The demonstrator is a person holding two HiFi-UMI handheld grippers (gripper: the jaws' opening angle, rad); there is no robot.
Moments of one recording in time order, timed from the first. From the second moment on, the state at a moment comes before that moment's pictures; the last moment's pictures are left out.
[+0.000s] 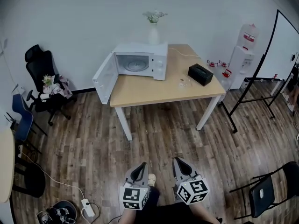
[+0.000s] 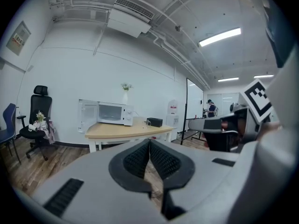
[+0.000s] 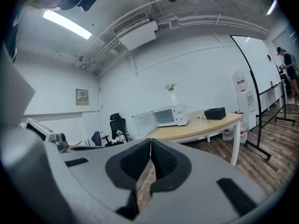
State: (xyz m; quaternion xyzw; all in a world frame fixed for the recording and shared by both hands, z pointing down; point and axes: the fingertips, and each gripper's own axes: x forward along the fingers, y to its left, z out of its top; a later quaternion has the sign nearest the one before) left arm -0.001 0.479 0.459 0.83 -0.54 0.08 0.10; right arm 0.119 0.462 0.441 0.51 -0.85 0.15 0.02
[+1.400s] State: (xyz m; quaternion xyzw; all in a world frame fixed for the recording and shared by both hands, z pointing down) left arm -0.059 0.243 0.470 0.85 -0.51 0.09 0.11; right arm 0.063 0.238 0.465 0.53 -0.83 0.15 0.06
